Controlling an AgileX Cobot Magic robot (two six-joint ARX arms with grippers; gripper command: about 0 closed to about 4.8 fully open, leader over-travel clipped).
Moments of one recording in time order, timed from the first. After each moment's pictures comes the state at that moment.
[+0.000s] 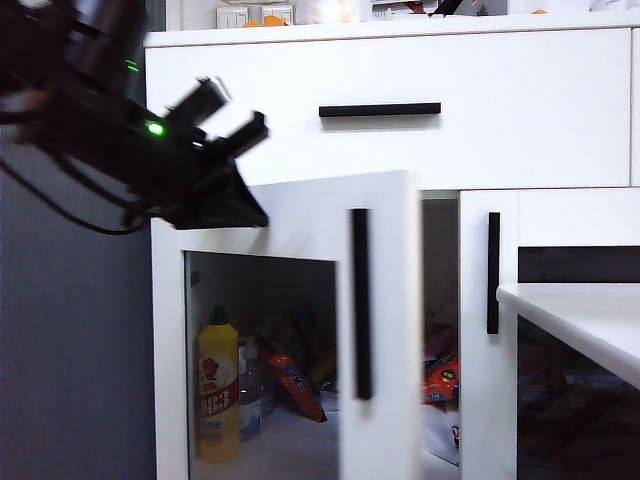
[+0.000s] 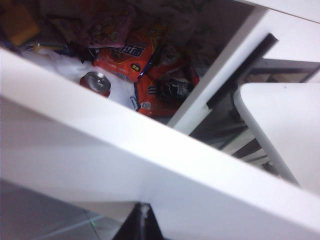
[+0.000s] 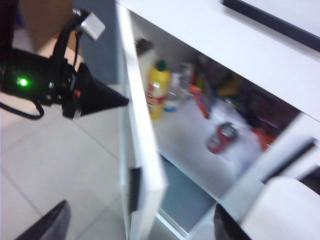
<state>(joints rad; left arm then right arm) -0.48 1.62 0.78 0.48 0.24 -0.26 0.88 0.83 0.91 -0.47 0.29 -0.01</state>
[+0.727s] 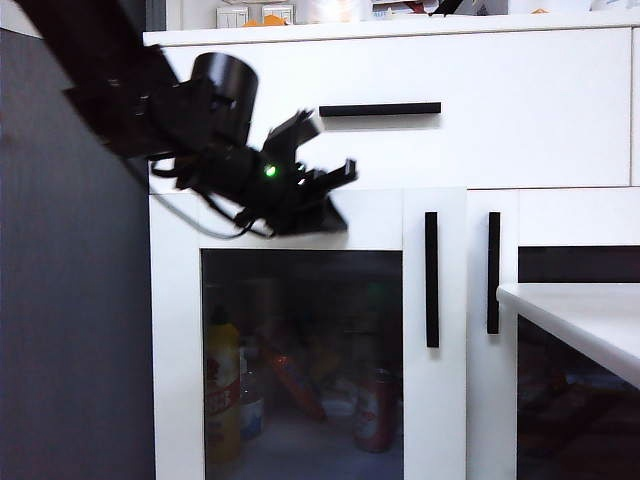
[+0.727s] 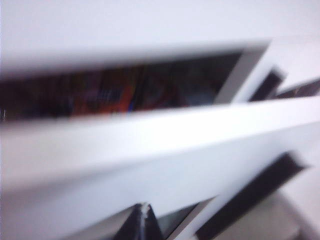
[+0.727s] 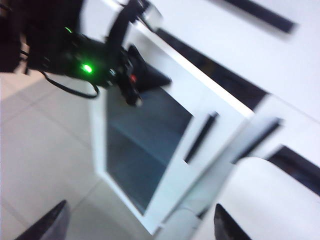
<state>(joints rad) -0.52 2.02 1.24 0.53 0.26 -0.11 0.88 0.83 0.91 -0.52 0.39 -0.01</state>
